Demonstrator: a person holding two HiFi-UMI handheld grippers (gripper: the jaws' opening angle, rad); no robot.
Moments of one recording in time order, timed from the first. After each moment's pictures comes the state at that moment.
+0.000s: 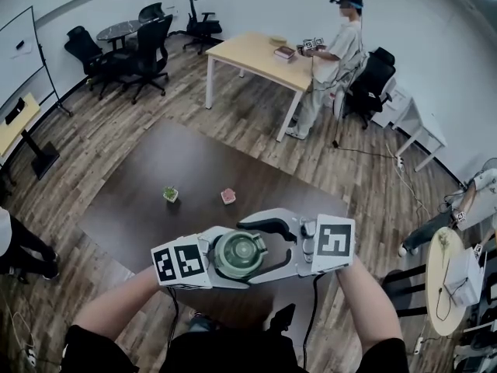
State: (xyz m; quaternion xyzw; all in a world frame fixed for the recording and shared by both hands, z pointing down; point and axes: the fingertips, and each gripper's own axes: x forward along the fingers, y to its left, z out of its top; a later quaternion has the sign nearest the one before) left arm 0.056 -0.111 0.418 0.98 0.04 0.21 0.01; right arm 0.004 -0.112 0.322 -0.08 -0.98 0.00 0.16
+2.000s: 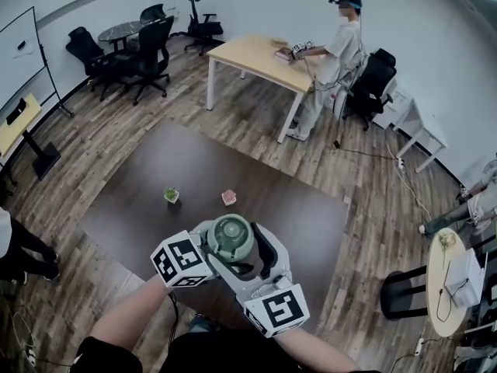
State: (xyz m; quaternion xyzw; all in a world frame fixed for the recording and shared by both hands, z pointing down) left arm 0.043 -0.156 0.422 0.98 -0.09 0.15 0.08; right arm -0.008 -0.153 0.334 0.43 -0.90 0.00 0.03
